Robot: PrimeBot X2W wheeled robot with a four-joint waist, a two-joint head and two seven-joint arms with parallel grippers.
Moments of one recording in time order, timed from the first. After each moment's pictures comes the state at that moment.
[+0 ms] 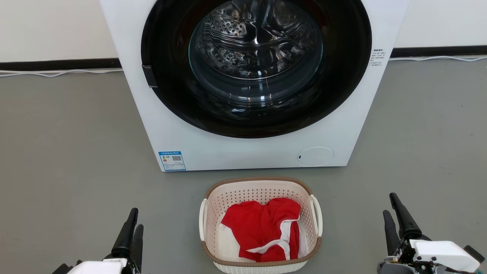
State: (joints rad) left arm -0.01 0.03 0.06 0.32 -1.61 -0.12 0.06; right arm -0.05 -0.03 -0.10 0.31 1.59 0.12 0.07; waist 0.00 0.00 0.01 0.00
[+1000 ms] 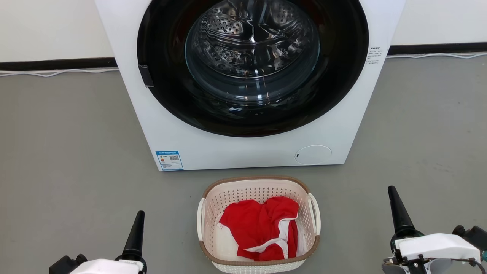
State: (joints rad) left arm -0.01 0.03 0.03 0.34 -1.29 -0.12 -0.02; right arm -0.04 -0.05 -0.08 0.28 1.15 0.12 -0.02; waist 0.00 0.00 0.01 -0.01
